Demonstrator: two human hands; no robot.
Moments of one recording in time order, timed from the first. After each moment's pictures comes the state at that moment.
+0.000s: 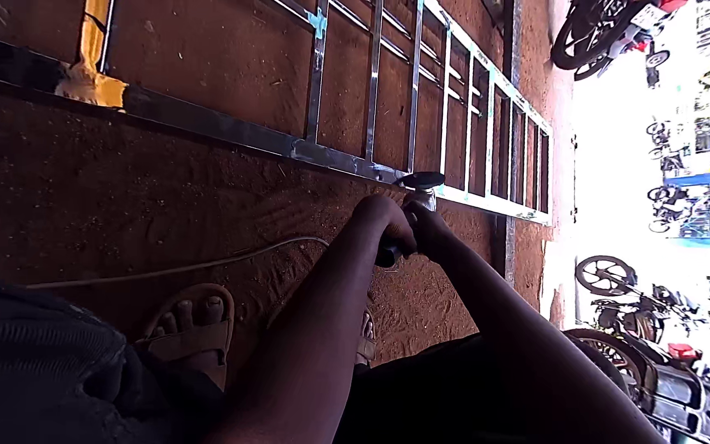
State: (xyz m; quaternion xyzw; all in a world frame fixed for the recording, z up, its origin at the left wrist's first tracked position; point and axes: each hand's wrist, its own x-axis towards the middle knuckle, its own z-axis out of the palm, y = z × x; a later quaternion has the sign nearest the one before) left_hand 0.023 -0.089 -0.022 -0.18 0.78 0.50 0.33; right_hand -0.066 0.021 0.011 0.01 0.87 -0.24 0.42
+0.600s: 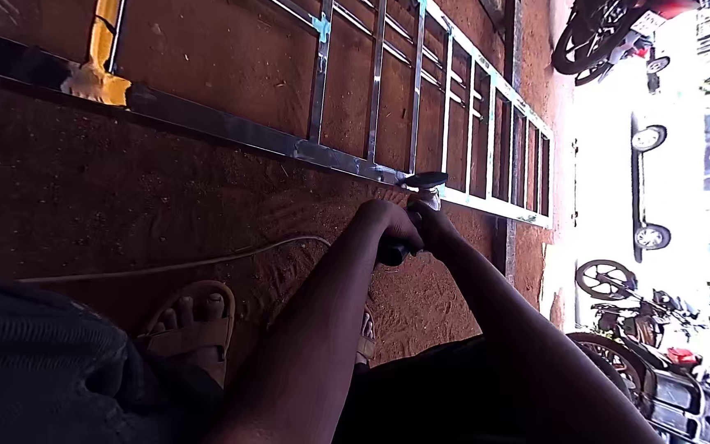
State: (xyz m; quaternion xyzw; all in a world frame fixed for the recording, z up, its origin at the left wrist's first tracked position) left_hand 0.030 -0.090 -0.022 -0.18 0.75 0.56 0.30; right_hand -0.070 0.017 0.021 -0.03 0.91 -0.17 0.38
